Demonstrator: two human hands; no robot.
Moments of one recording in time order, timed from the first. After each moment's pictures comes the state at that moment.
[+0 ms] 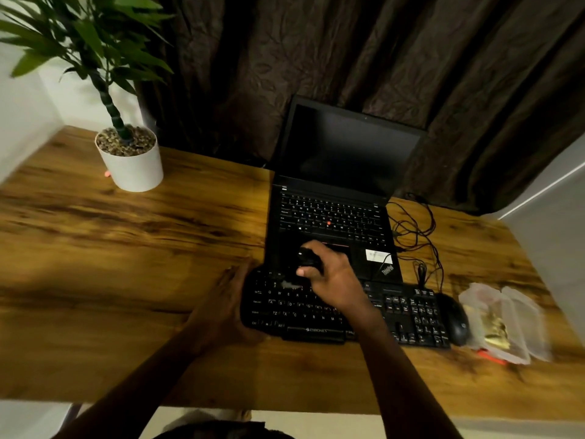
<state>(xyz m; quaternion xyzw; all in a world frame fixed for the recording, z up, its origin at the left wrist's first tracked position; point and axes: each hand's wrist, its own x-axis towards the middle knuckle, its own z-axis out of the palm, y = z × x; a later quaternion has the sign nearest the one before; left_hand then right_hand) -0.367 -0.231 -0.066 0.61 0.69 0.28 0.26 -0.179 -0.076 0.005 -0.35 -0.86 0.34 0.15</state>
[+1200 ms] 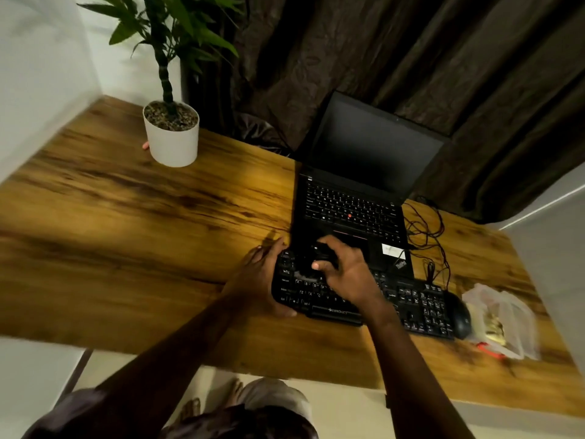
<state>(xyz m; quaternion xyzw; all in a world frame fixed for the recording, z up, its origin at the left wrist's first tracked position) -0.366 -0.234 -0.064 0.60 0.71 0.29 0.25 -0.197 -0.117 0.016 -0.35 -0.87 0.33 0.14</state>
